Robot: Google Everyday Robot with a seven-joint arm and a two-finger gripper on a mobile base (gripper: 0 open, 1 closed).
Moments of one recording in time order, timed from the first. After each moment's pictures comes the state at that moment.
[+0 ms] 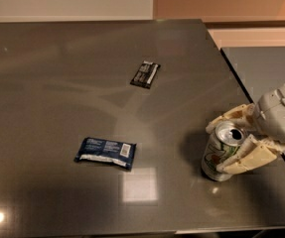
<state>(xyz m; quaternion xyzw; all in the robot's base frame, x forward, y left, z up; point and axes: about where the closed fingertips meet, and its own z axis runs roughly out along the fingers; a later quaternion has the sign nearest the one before) 0.372 -0.155 0.888 -0.67 0.65 0.24 0.27</state>
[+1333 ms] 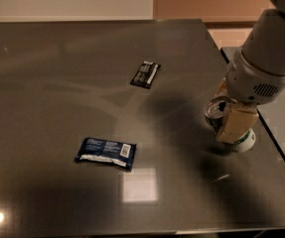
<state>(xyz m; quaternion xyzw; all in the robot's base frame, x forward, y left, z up) 0.427 -0.168 0.903 -0.67 0.74 0.03 0.08</state>
